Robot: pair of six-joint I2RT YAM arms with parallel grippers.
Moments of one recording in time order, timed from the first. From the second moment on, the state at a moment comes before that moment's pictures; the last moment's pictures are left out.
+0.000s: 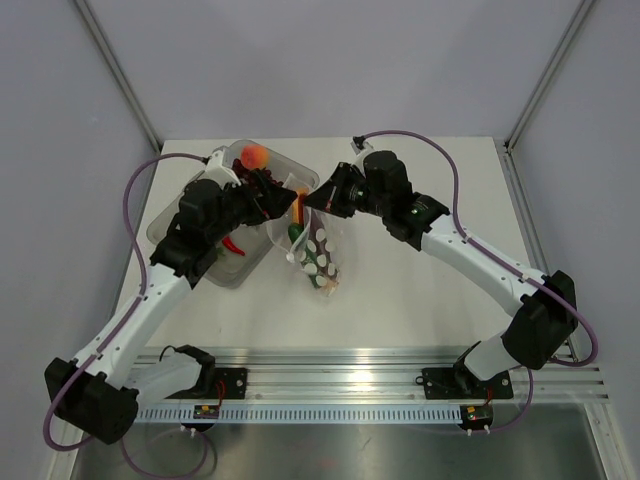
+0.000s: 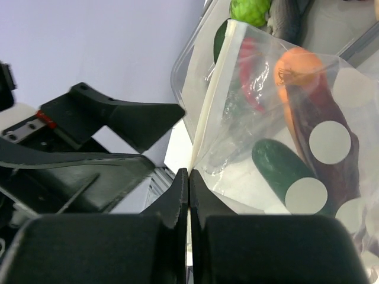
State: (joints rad) left arm -0.41 1.06 0.96 -0.14 0.17 -0.68; right arm 0.70 1.50 1.35 -0.16 -0.25 0.93
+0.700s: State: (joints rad) left arm -0.37 1.19 1.00 -0.39 0.11 -0.65; right arm 0.70 1.50 1.33 -0.15 -0.22 0.93
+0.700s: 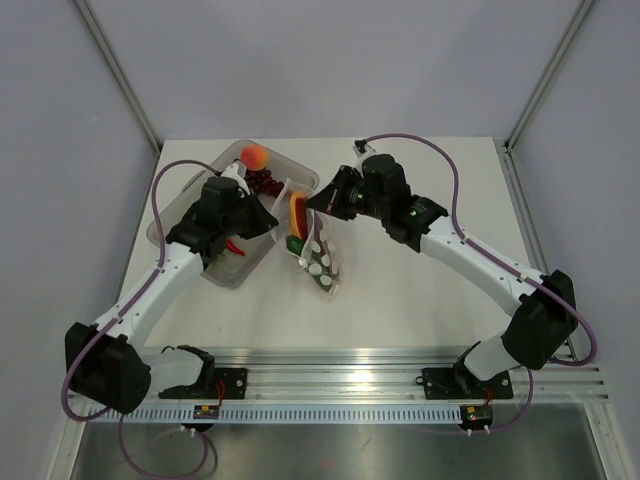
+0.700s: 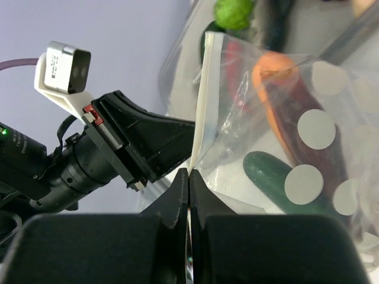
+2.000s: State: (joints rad) left arm -0.28 1.63 1.41 -0.66 0.65 -0.43; right arm 0.65 1.45 1.40 -0.52 0.07 0.68
